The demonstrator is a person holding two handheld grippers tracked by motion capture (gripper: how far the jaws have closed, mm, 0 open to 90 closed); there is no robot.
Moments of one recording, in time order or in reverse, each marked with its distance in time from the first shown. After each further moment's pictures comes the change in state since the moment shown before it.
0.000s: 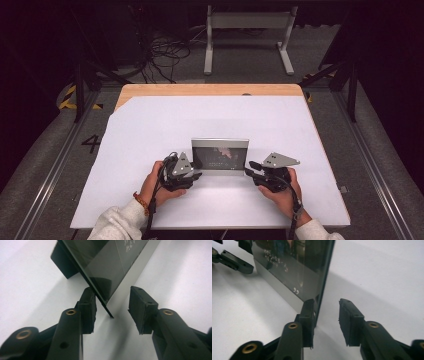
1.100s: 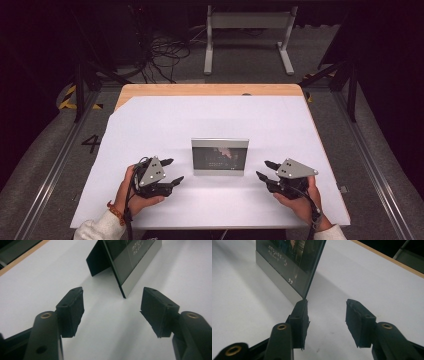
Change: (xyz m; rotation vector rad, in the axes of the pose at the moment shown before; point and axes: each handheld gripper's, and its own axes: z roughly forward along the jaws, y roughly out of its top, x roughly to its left) left arm 0.006 -0.033 -0.065 -0.130 0.091 0.004; right arm -0.003 -0.005 -0.044 -0.028 -0.074 -0.176
